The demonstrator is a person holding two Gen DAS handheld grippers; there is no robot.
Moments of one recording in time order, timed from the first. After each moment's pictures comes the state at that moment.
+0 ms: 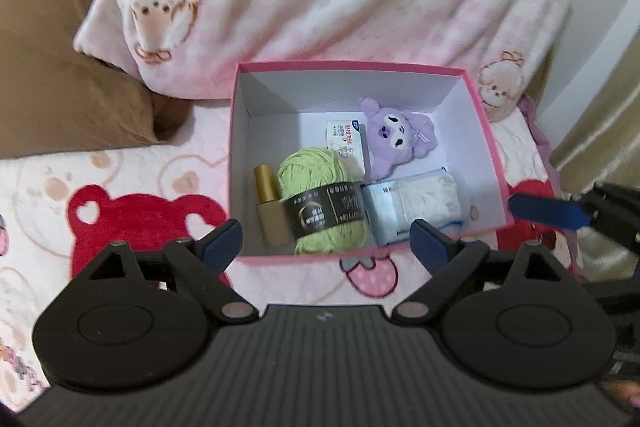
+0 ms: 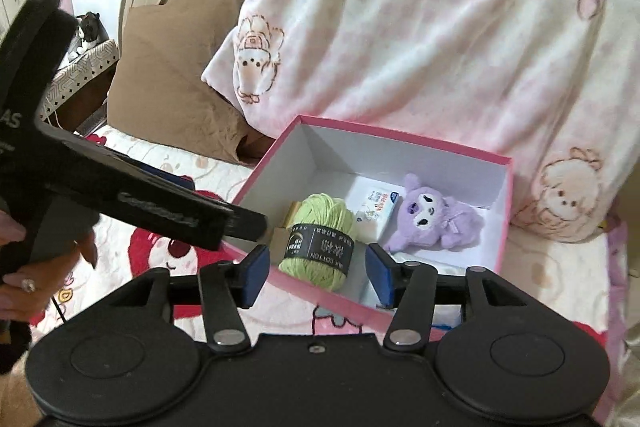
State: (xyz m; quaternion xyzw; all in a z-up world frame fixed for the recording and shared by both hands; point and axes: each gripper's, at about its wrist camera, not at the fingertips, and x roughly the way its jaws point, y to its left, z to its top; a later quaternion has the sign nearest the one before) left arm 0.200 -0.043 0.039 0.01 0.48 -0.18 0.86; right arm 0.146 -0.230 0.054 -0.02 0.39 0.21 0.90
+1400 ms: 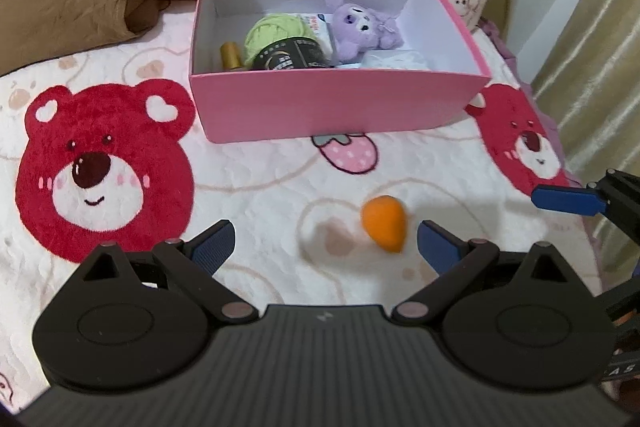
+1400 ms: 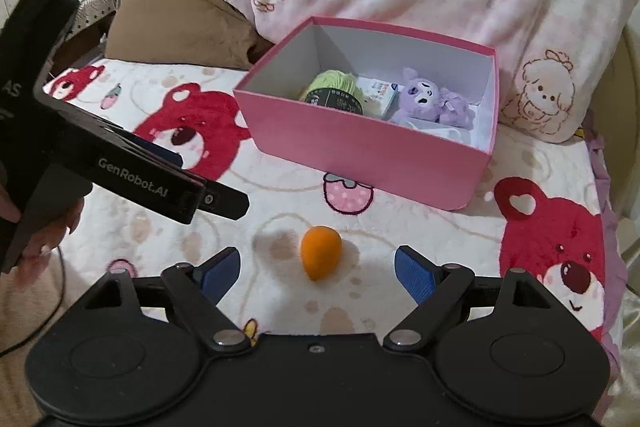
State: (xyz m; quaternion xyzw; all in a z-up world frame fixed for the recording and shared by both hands) left arm 0.098 -0.023 -0.061 0.00 0.48 -0.24 0.85; right arm 0.034 -0.219 -0.036 -0.07 0.41 0.17 0.89
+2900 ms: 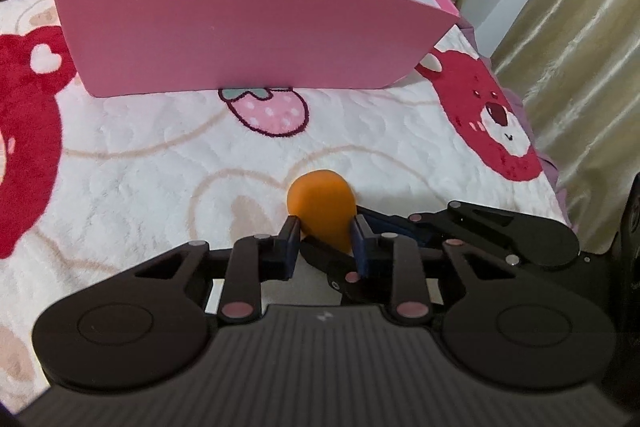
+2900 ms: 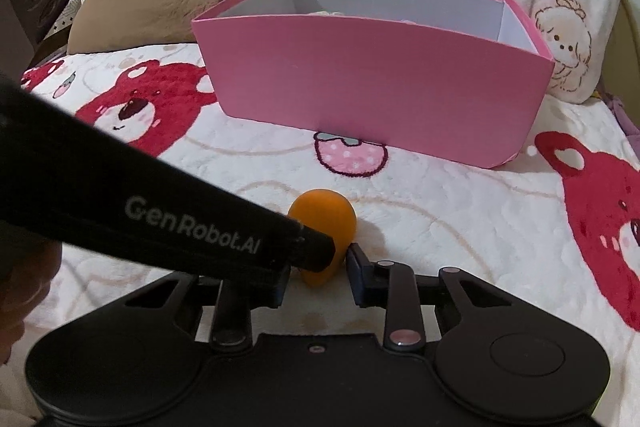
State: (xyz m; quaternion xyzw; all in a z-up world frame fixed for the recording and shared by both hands) left arm 0.100 -0.068 -0.136 -0.04 0.47 -0.33 0.82; right arm 0.048 -0.193 -0.136 -0.05 0.38 0.13 0.92
